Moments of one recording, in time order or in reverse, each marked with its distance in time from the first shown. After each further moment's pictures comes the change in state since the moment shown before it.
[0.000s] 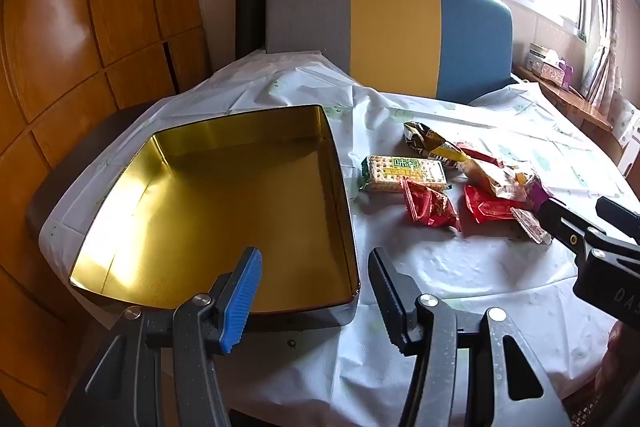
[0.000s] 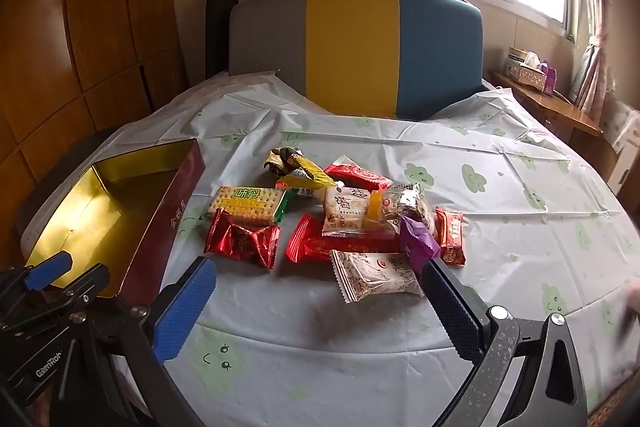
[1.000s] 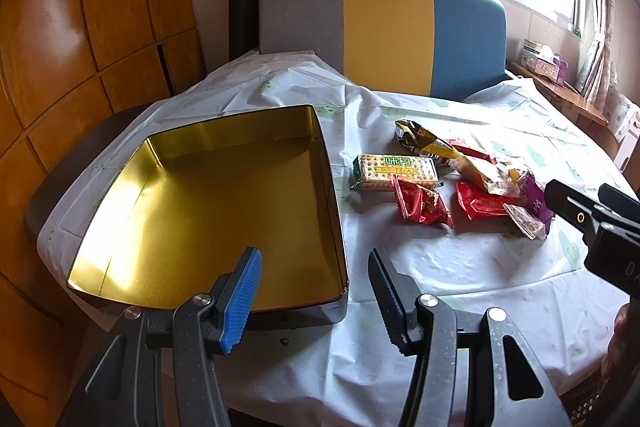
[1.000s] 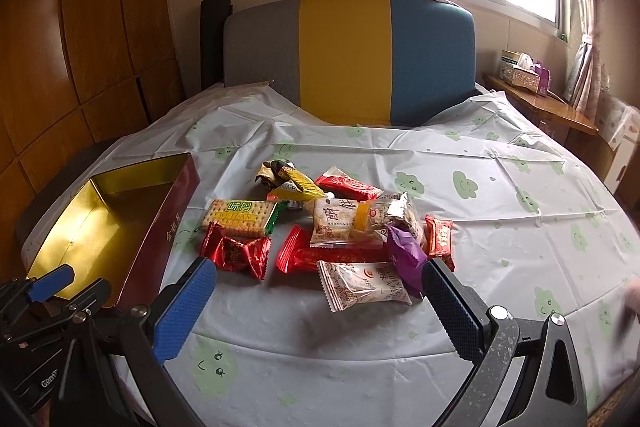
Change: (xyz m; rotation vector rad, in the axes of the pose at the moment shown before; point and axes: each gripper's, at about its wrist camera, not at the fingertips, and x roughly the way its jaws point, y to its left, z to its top) left arm -0.002 -0.004 0.001 0.016 0.008 -0.015; right arm -0.007 -0.012 0.005 0.021 -0.039 -0.007
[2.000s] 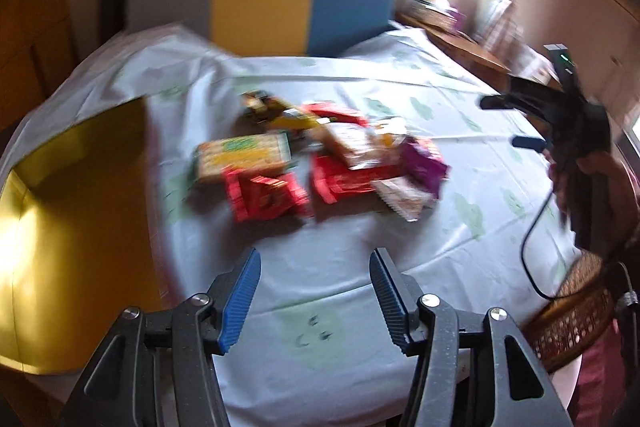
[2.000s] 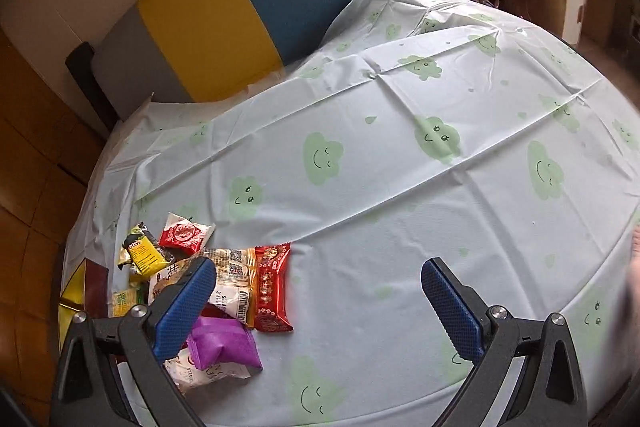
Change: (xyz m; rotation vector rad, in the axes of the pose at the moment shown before) left arm 0.026 -0.072 0.028 0.200 0.167 -0.429; right arm 0.075 -0.214 0.046 0.484 0.285 -0.019
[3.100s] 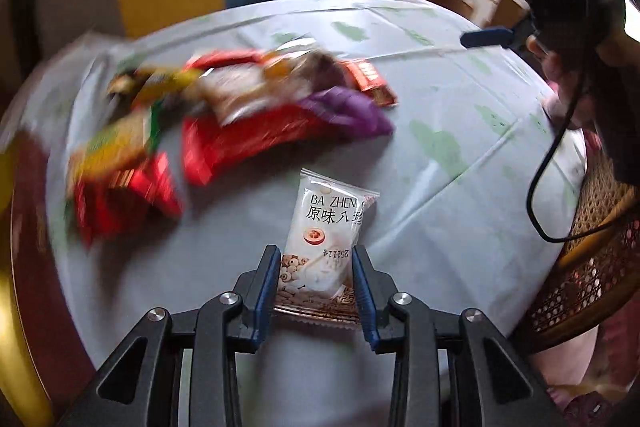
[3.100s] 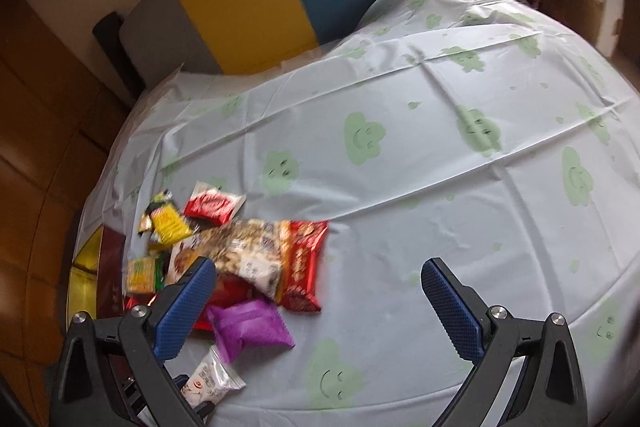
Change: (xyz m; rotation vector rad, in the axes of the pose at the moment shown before) left arm 0.063 -0.051 -0.023 0.198 0.153 -0.072; right arm 0.013 0.027 -0.010 -0.119 0.103 0.125
